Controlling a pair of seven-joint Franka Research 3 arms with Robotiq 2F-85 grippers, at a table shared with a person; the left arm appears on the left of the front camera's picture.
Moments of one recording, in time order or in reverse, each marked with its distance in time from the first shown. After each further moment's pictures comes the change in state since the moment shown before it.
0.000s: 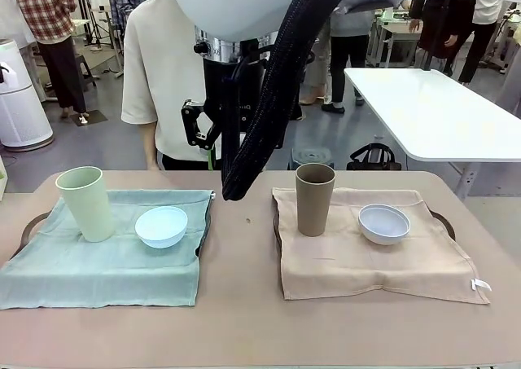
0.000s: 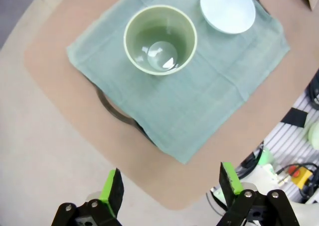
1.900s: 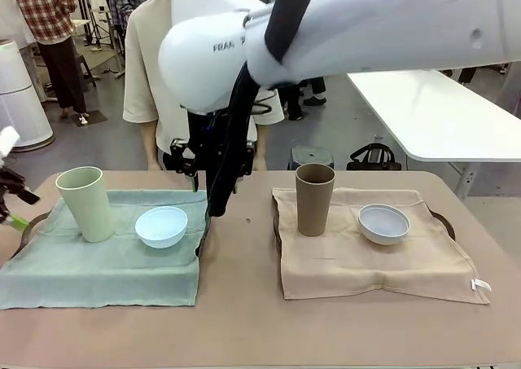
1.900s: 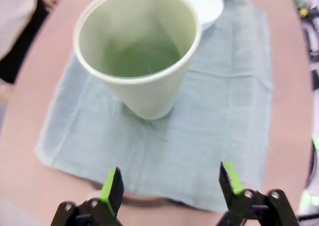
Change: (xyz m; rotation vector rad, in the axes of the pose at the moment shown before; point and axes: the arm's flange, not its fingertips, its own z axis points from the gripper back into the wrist) left arm -0.040 0.088 -0.152 -0.222 -0.381 -0.525; right arm 0.067 0.045 -0.100 0.011 0.041 0.029
